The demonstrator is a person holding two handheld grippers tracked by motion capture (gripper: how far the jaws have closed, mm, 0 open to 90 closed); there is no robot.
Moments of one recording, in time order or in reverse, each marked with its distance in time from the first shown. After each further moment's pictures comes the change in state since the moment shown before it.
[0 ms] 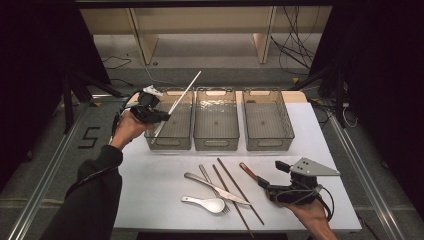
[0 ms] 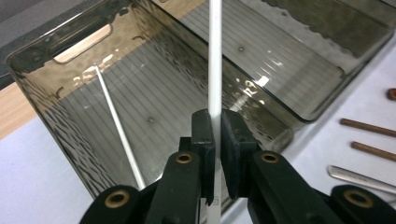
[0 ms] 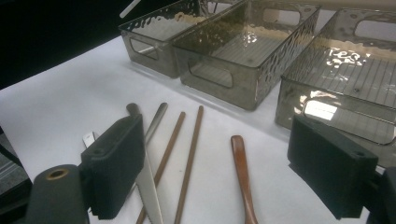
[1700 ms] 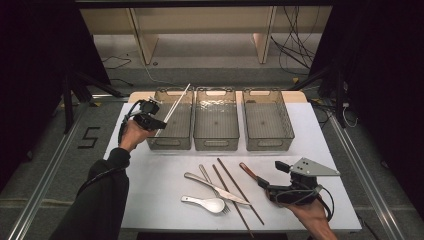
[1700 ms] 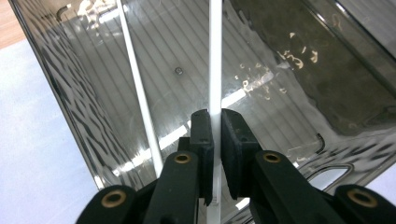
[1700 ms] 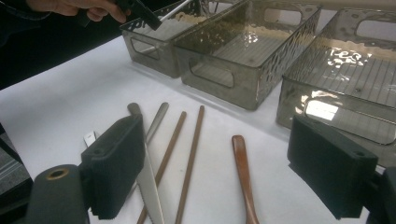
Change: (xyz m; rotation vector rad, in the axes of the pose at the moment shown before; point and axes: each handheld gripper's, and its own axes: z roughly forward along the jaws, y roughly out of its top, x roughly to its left) left arm 0.023 -0.032 0.050 0.116 0.064 -0.185; right arm 0.000 0.000 0.000 -0.001 0.004 -0.005
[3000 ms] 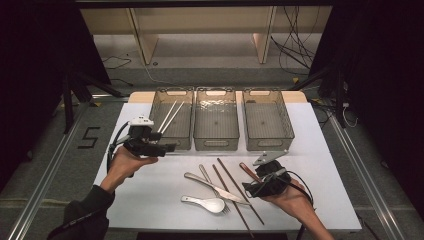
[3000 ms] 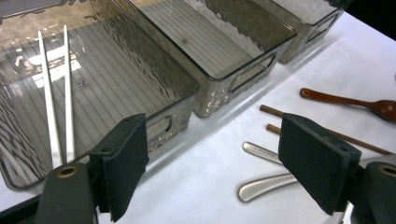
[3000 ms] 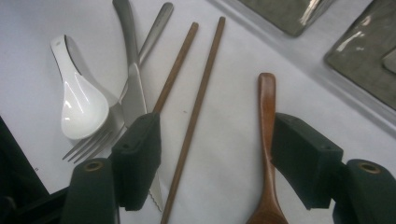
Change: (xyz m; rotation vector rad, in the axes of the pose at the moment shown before) left arm -0.070 -0.067 -0.080 -0.271 -0.206 0.031; right arm 0.012 0.015 0.068 0.472 0.020 -0.134
